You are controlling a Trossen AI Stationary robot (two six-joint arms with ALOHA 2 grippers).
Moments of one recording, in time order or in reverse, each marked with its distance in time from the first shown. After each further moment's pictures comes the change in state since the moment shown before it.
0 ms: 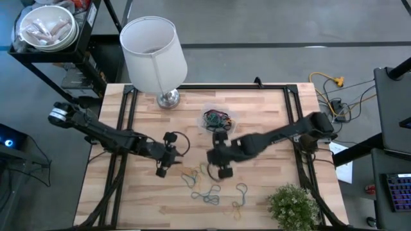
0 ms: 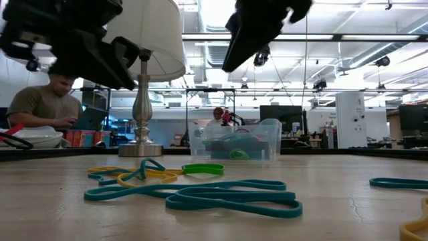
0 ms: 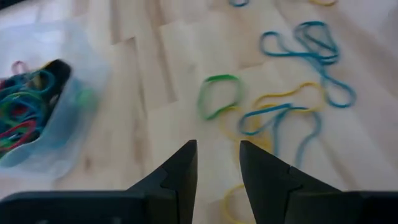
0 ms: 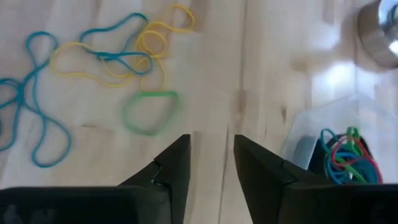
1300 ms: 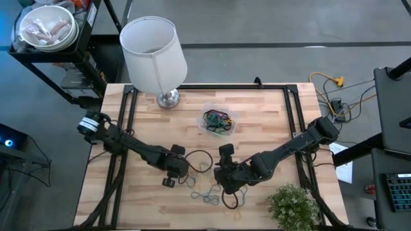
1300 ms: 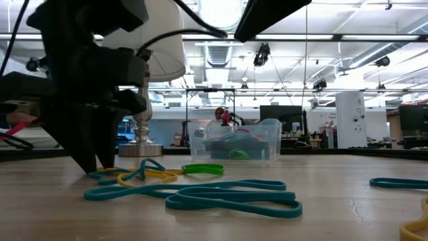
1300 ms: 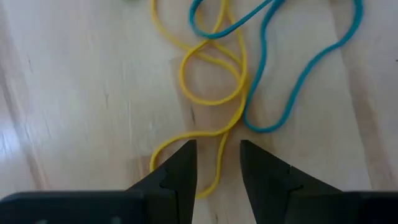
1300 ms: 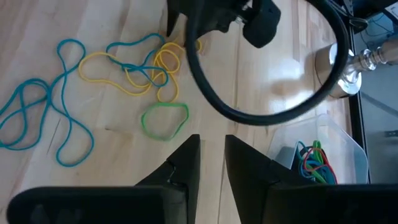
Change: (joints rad) left arm -0.040 0.512 0.284 -0.348 0.062 -0.198; right arm 0.206 -0.013 -0.002 -0.003 0.264 0.043
